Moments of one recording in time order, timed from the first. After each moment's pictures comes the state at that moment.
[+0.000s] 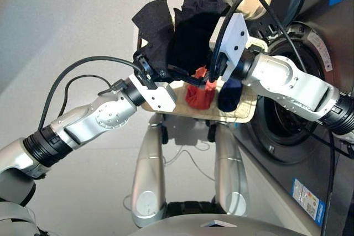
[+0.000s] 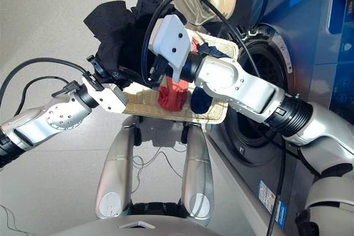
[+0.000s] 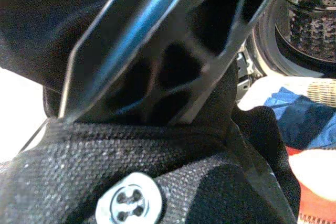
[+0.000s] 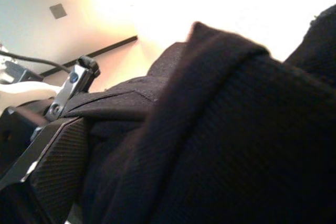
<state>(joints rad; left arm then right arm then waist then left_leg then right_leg) -0.72 1.05 -0.85 -0.19 0.01 -0.32 0.20 -1.09 -0.89 0.95 -0.16 0.83 -0.16 0.14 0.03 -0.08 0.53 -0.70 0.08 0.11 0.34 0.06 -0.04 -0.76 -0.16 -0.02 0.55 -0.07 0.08</state>
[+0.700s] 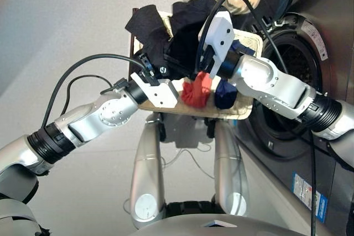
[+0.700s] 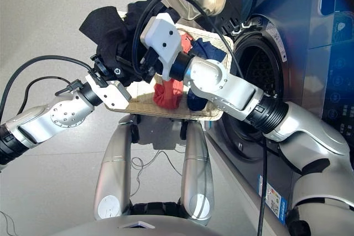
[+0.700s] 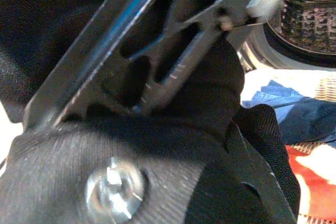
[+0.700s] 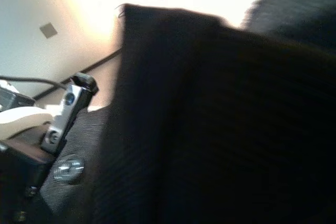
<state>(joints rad) -0.73 1.04 -0.86 -0.16 -0.01 -0.28 0.21 -1.05 -0.76 0.94 -0.09 0.84 -0.16 0.10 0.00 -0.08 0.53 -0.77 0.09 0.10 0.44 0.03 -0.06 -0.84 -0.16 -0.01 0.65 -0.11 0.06</state>
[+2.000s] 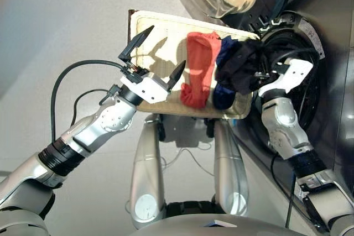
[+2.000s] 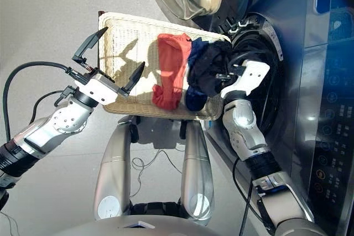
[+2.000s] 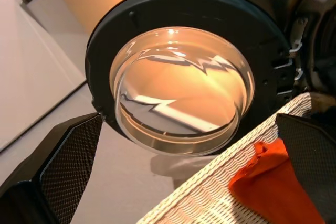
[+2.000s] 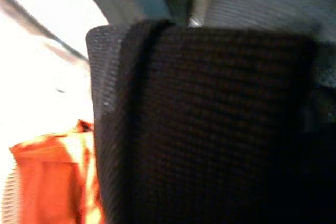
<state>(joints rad) -0.53 0.86 -0.63 -0.17 -0.01 -0.32 0.32 -0.43 -0.38 0.20 0.38 0.73 -0.40 -0.35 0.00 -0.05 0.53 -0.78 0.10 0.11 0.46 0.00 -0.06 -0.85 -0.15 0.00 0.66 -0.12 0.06</state>
